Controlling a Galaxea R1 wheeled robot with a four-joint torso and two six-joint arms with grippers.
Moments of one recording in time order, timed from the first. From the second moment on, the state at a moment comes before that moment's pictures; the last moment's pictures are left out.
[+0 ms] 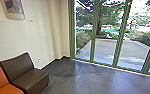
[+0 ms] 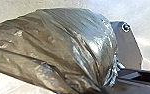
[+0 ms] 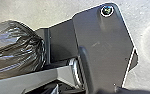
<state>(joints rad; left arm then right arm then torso) 1.49 3.04 -2.72 0.18 -0.04 -0.10 -1.60 3.04 -2.70 0.11 0.16 0.04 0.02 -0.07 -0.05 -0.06</state>
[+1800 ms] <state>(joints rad) 1.49 3.05 -2.72 0.18 -0.04 -0.10 -1.60 3.04 -2.70 0.11 0.16 0.04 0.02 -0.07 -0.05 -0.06</state>
